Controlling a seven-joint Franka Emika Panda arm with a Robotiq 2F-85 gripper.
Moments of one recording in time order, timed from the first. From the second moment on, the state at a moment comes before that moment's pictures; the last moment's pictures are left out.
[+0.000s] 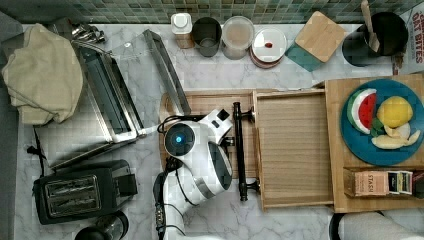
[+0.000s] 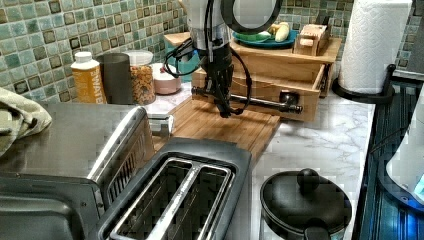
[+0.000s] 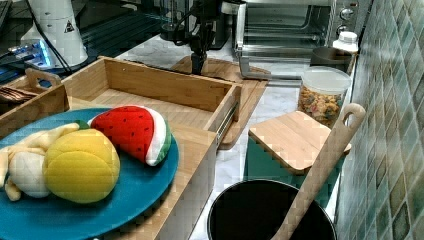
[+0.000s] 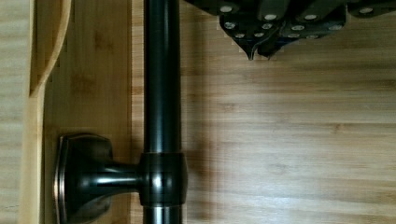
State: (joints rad) arm 0.06 0.13 0.08 -2.42 -0.41 0.86 -0.35
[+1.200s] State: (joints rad) arm 0.00 0.16 -0.12 -2.39 -0.47 1.00 -0.62
